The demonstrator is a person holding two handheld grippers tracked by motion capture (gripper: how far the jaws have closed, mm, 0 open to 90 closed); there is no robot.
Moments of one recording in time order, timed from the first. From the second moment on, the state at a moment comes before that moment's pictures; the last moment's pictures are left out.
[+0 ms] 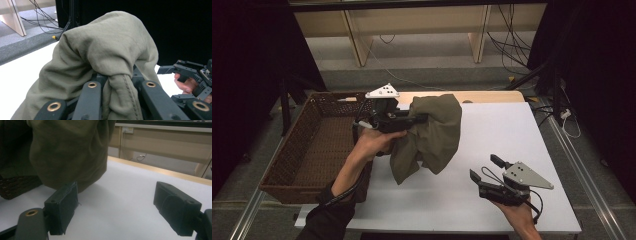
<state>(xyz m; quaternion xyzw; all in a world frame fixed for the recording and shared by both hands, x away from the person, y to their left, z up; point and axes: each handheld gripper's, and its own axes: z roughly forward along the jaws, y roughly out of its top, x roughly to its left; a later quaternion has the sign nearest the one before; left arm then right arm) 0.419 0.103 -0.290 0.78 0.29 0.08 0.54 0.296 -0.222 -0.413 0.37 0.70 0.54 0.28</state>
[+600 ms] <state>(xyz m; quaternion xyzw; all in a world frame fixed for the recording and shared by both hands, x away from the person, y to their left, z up) 0.425 0.085 -0.302 0.78 0.30 0.05 0.55 0.297 -0.225 -0.412 0.38 0.70 0.54 0.28</state>
